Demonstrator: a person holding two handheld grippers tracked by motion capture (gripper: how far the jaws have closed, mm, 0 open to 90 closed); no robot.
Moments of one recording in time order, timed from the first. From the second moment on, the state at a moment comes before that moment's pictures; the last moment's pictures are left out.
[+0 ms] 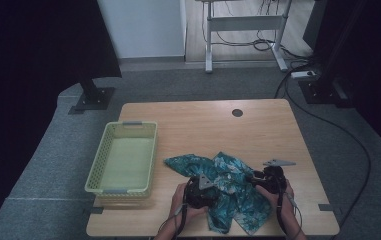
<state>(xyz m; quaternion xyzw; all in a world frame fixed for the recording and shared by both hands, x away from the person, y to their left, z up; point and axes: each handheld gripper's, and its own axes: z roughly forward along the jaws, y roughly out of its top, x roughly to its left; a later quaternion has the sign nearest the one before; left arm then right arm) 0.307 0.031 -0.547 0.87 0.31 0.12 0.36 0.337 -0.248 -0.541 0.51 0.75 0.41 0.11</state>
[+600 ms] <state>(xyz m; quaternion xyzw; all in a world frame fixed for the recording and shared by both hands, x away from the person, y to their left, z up) 0.306 0.032 -0.548 0.87 0.31 0.12 0.37 0.333 -0.229 -0.534 0.47 0.79 0.33 0.19</state>
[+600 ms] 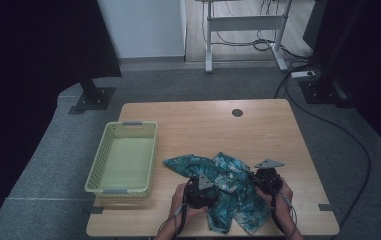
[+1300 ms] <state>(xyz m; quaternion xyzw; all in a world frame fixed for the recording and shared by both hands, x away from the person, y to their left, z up) 0.301 0.063 -0.544 0.89 0.29 0.11 0.35 0.342 -0.303 -0.530 0.55 0.74 0.30 0.24</state>
